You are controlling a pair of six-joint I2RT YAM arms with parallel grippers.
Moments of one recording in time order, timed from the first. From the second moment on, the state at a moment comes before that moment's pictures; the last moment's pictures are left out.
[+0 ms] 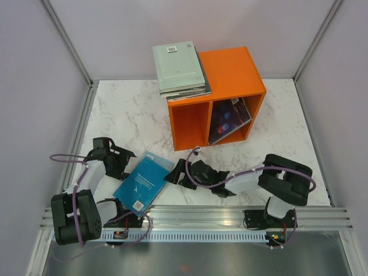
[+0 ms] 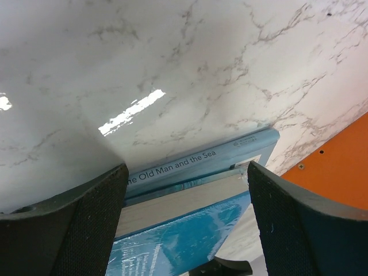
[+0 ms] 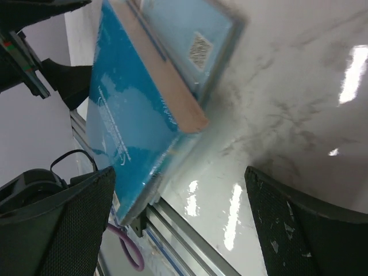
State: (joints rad) left arm 0.18 1.14 0.48 -0.48 0.19 -1.04; right arm 1.13 1.62 0.55 0.53 0.11 1.24
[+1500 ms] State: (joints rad) left arm -0.19 1.06 0.47 -0.53 0.12 -1.10; right arm 1.31 1.61 0.79 0.11 0.30 1.29
